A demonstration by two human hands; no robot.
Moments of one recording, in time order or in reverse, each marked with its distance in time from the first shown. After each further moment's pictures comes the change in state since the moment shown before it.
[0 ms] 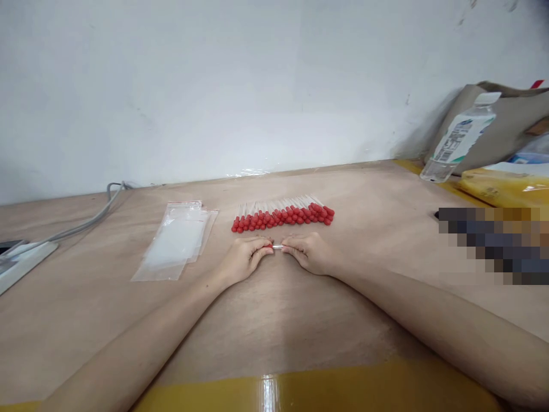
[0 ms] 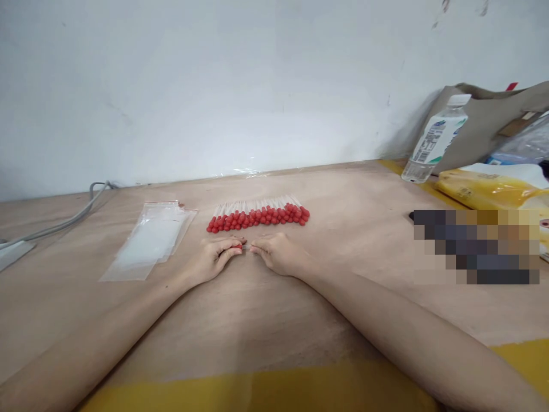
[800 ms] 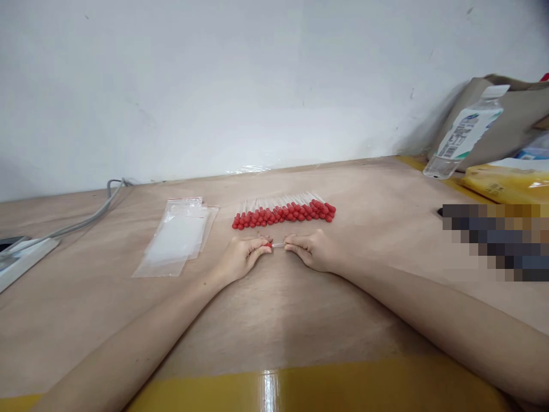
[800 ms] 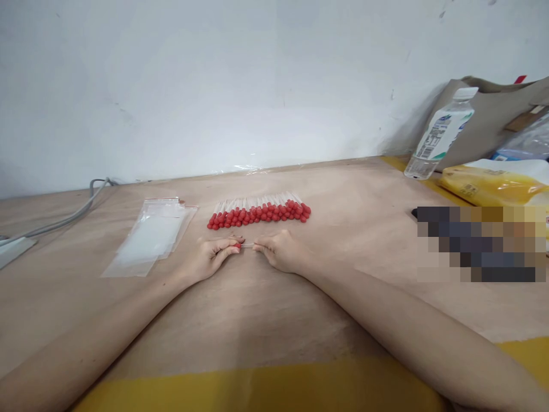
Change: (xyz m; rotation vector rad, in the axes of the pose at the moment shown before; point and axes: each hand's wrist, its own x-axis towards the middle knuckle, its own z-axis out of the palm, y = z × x) left_hand -0.005 0.000 -0.003 -0.034 0.016 -0.006; right_hand -0.006 0.001 0.000 -0.021 0.034 0.025
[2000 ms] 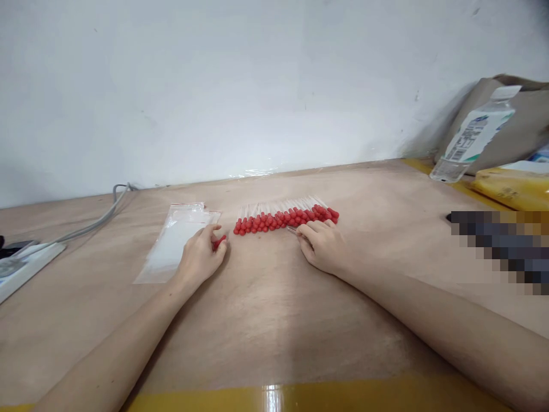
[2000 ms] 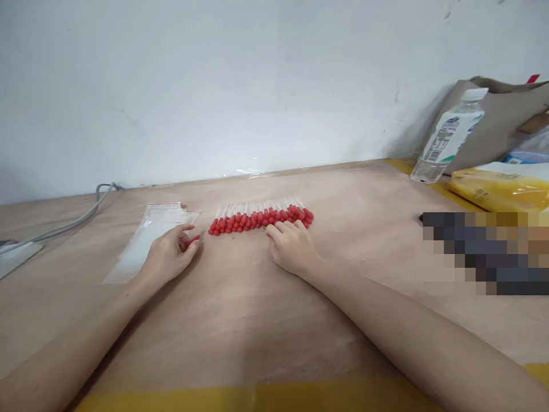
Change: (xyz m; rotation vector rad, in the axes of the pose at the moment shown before) left_hand -0.022 -0.031 -0.045 0.435 0.205 -0.547; right_hand 0.002 0.006 -0.004 -0.401 0.152 0.161
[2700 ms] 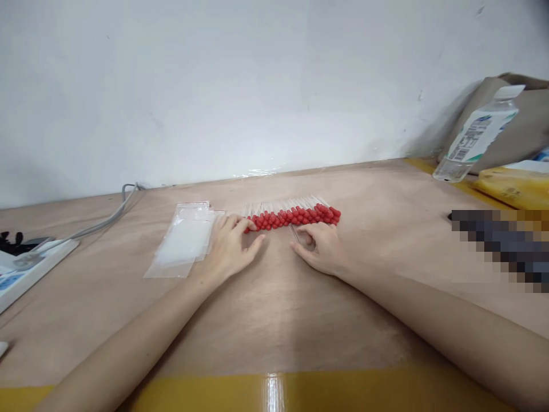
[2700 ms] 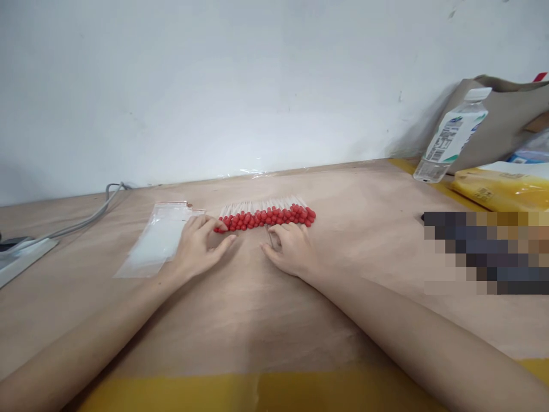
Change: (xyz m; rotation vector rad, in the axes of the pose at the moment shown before) left_hand -0.001 0.053 0.001 -0.007 0.182 0.338; right_hand -0.003 -0.009 0.000 0.260 -0.018 0.194
